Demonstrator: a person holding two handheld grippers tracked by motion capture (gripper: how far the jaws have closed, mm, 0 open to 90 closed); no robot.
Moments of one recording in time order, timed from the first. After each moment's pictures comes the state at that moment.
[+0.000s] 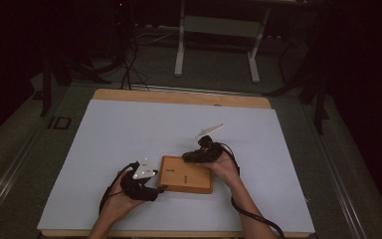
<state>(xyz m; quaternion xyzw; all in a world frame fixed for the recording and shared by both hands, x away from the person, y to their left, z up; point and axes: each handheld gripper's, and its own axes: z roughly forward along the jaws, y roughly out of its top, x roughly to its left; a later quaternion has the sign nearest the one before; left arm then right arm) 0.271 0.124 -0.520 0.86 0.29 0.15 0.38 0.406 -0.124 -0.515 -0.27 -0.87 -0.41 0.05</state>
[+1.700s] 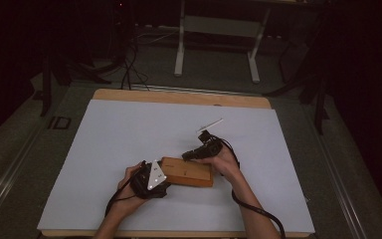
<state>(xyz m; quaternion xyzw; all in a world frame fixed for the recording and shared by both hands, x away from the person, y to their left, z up) 0.269 0.098 -0.524 0.85 0.25 0.29 0.37 0.423 -0.125 -0.514 -0.30 -0.86 -0.39 0.14</state>
